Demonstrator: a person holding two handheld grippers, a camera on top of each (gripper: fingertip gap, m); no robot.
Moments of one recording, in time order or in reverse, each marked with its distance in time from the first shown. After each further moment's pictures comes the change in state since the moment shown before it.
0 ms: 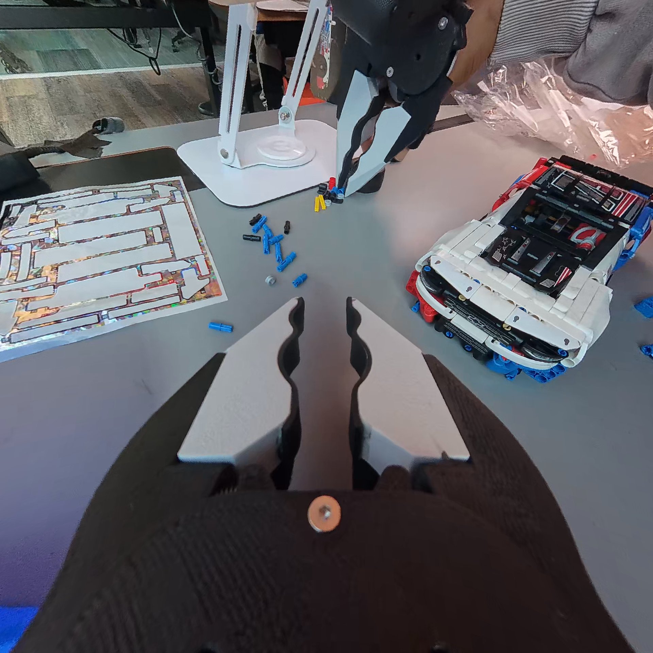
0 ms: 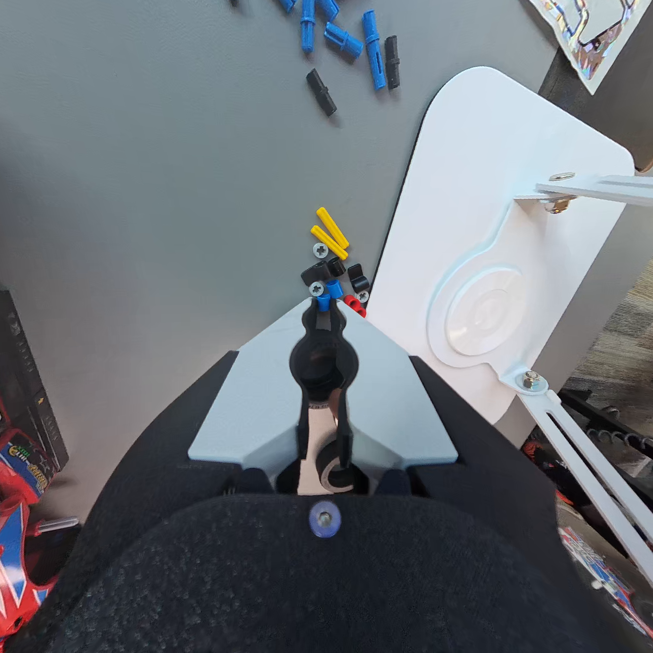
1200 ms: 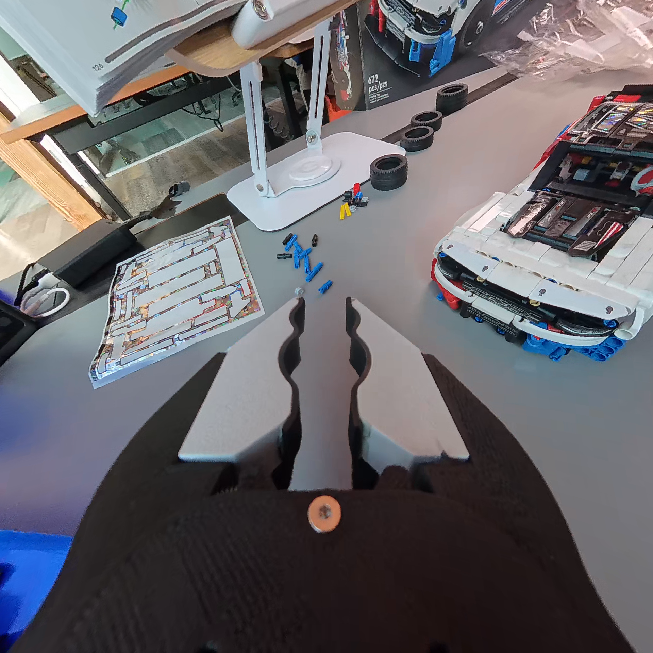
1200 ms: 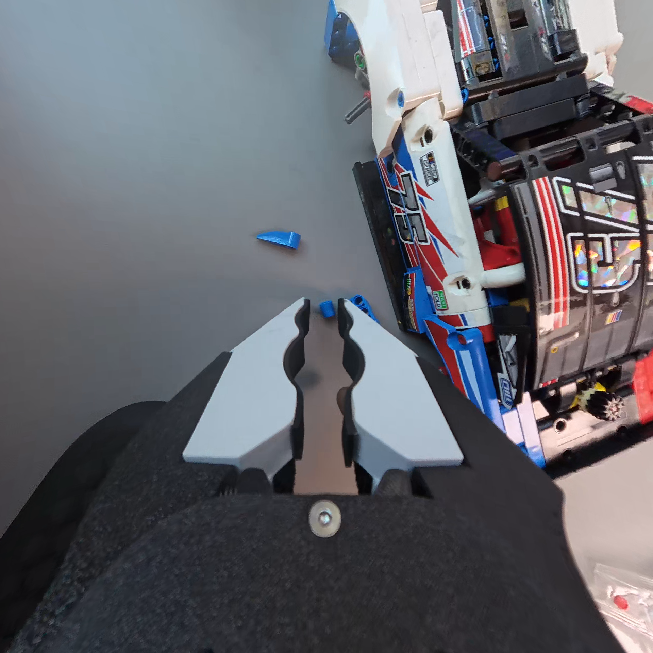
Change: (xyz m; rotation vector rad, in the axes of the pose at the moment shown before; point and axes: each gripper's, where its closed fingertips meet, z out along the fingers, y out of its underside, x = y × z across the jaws) left arm 0.002 -0.008 -0.012 0.018 -0.164 0.251; right arm -0.291 0.014 -0.094 0.244 -0.009 0.448
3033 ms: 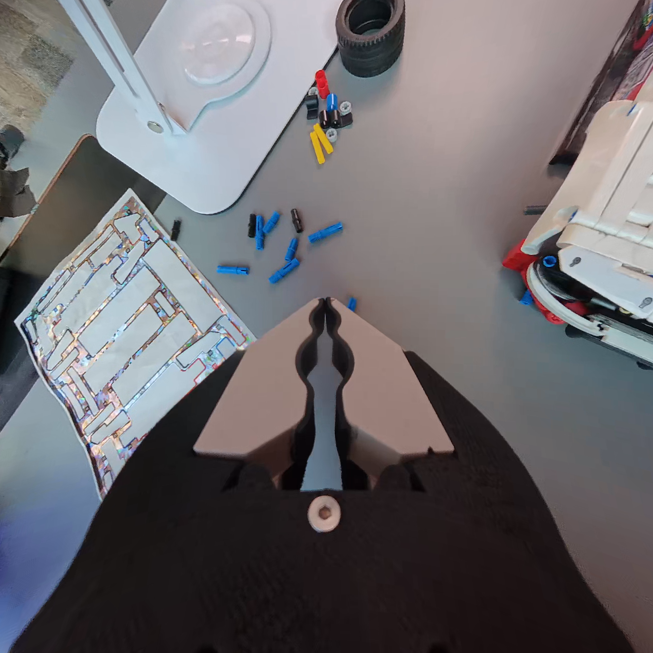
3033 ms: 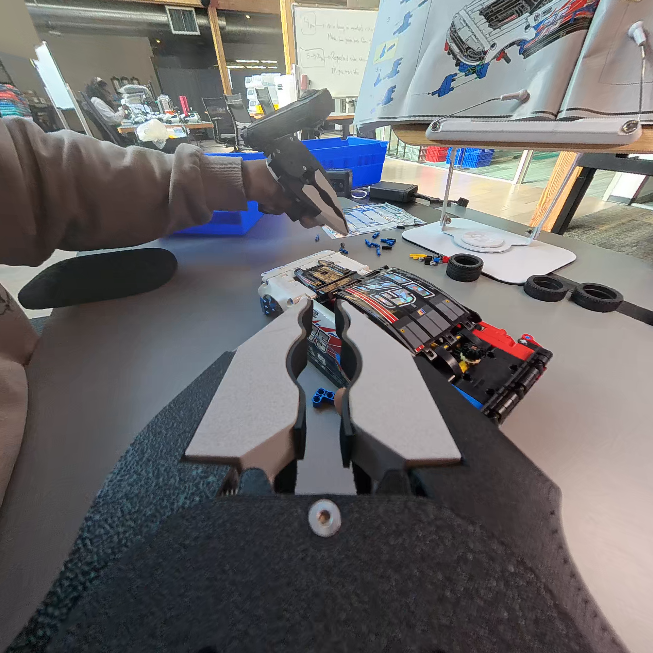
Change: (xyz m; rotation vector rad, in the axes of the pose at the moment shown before) left arm -0.014 0.015 0.091 -0.460 0.271 0.213; right arm 0.041 -0.029 -0.098 0.957 0.213 0.357
